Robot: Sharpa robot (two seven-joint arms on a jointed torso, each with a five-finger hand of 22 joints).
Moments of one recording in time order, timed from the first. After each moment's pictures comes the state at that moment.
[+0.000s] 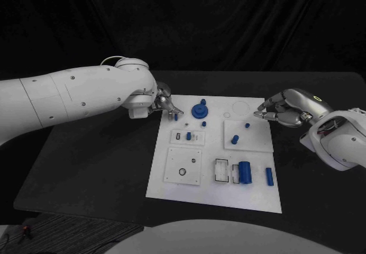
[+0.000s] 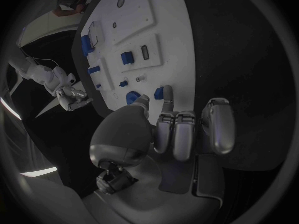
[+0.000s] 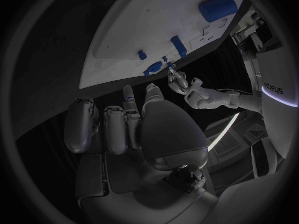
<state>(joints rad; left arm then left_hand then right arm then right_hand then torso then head) 1.49 -0.65 -0.22 1.36 -0.94 0.23 -0.62 1.10 0.07 -0.03 0.25 0.23 1.00 0.06 0.22 0.90 1.46 0.00 1.57 1.31 1.47 -0.05 1.57 1.31 0.06 1.45 0.05 1.31 1.31 1.34 -1.08 -0.25 1.70 -1.37 -0.54 -0.09 1.34 0.12 -0.23 0.29 0.39 1.02 0.09 0.14 0.15 1.46 0.00 1.46 1.48 1.47 -0.06 1.42 1.31 0.06 1.46 0.05 1.29 1.31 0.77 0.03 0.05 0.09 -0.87</state>
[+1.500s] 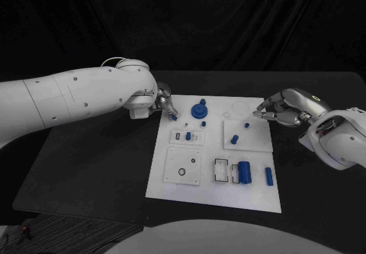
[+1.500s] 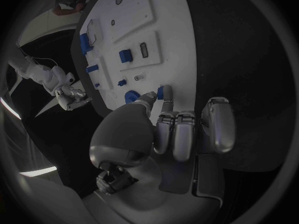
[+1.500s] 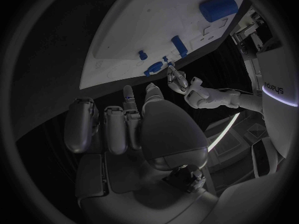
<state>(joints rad) 1.48 -0.63 -0.22 1.33 -0.94 0.22 -0.61 1.19 0.06 0.11 0.14 0.38 1.01 0.05 0.21 0.90 1.47 -0.02 1.55 1.31 1.47 -0.06 1.57 1.31 0.06 1.44 0.05 1.30 1.31 1.34 -1.08 -0.25 1.69 -1.37 -0.54 -0.09 1.34 0.12 -0.23 0.29 0.39 1.02 0.09 0.14 0.15 1.46 0.00 1.46 1.48 1.47 -0.06 1.42 1.31 0.06 1.46 0.05 1.29 1.31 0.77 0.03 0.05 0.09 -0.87</state>
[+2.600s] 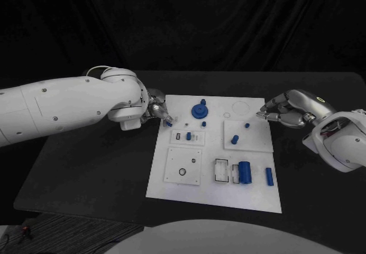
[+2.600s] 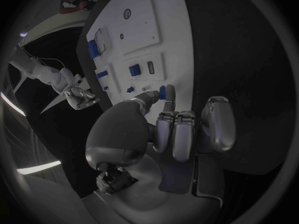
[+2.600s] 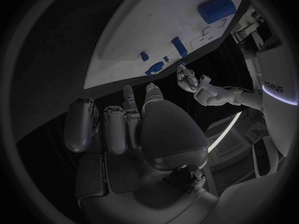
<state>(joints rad) 1.48 -0.79 -0.22 1.58 -0.94 0.13 -0.65 1.15 -0.02 0.38 0.05 0.42 1.01 0.05 0.23 0.94 1.47 -0.02 1.51 1.31 1.47 -0.06 1.57 1.31 0.06 1.44 0.04 1.28 1.31 1.34 -1.11 -0.25 1.71 -1.36 -0.54 -0.10 1.34 0.12 -0.22 0.29 0.40 1.02 0.09 0.14 0.15 1.46 0.00 1.46 1.48 1.47 -0.06 1.42 1.31 0.06 1.46 0.05 1.28 1.31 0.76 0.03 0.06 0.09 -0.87</state>
